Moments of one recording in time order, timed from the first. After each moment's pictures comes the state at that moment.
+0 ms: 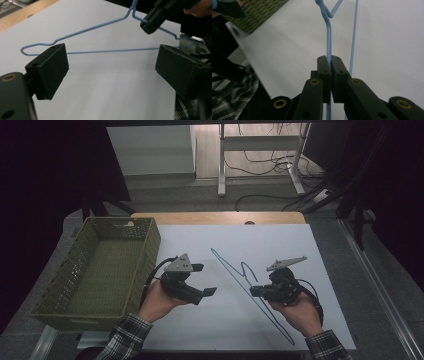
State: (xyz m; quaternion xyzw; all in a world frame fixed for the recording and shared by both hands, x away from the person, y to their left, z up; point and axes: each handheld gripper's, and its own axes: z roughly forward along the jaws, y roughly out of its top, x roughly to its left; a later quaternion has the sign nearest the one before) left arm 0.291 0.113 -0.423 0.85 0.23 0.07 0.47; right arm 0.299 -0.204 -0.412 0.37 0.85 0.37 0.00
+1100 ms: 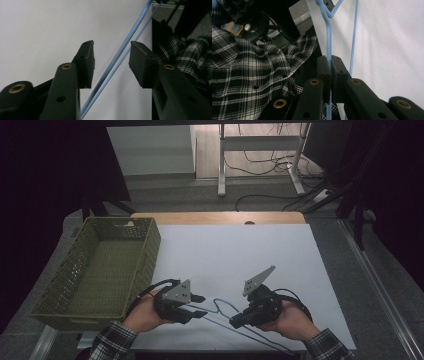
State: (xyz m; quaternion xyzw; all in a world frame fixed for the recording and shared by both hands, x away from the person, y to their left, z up) left arm 0.258 0.116 -0.433 0.92 0.07 0.06 0.37; right arm 0.269 -0.157 -0.413 0.16 0.92 0.33 -0.15
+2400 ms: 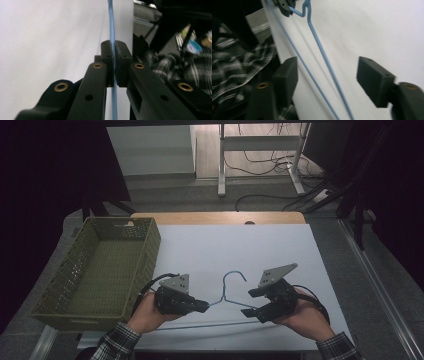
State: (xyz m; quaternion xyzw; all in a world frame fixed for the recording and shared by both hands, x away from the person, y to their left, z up) left arm 0.271 0.122 -0.432 0.89 0.14 -0.04 0.43; right arm 0.274 -0.190 -0.394 0.20 0.91 0.35 0.03
